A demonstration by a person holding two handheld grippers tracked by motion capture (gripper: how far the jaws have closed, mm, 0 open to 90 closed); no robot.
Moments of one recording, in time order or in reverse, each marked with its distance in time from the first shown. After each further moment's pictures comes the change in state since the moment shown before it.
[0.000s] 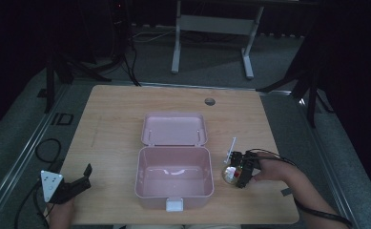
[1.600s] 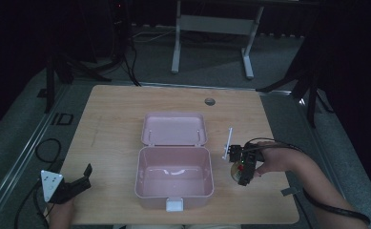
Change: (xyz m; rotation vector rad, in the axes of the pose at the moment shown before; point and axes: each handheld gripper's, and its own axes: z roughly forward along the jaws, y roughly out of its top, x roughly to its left) left arm 0.000 0.000 0.000 0.003 -0.002 0.000; right arm 0.032 0.014 -0.084 0.062 0.029 -0.106
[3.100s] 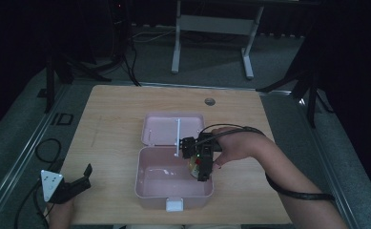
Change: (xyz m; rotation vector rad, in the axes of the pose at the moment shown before) left arm 0.001 0.000 0.000 0.005 -0.006 -0.001; right arm 0.062 0.116 -0.074 -0.038 -0.025 -0.239
